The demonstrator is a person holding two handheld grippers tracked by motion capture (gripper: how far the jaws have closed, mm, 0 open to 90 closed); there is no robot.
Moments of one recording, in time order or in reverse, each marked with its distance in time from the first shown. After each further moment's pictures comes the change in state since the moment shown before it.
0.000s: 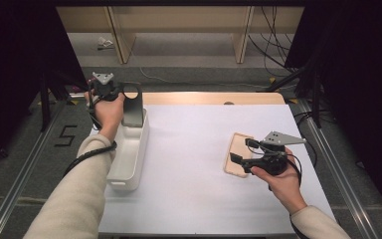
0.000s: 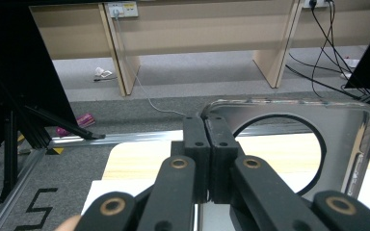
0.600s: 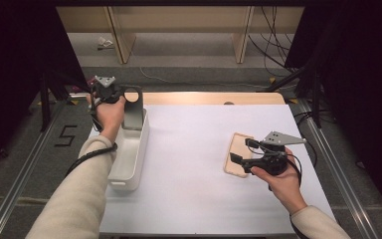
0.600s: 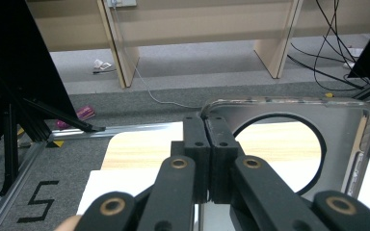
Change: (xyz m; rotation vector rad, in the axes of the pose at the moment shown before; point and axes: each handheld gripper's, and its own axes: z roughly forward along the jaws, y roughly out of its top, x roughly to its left) left arm 0.001 -0.011 0.008 0.033 -0.001 0.012; right arm 0.000 0.000 0.000 -0.001 0.002 0.002
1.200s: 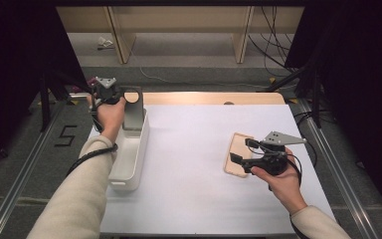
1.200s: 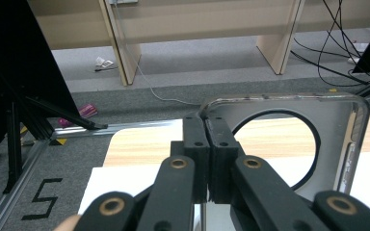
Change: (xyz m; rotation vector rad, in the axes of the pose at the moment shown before) left arm 0.001 -0.004 0.004 0.013 0.009 0.008; right arm 0.000 0.000 0.000 0.000 0.002 0.001
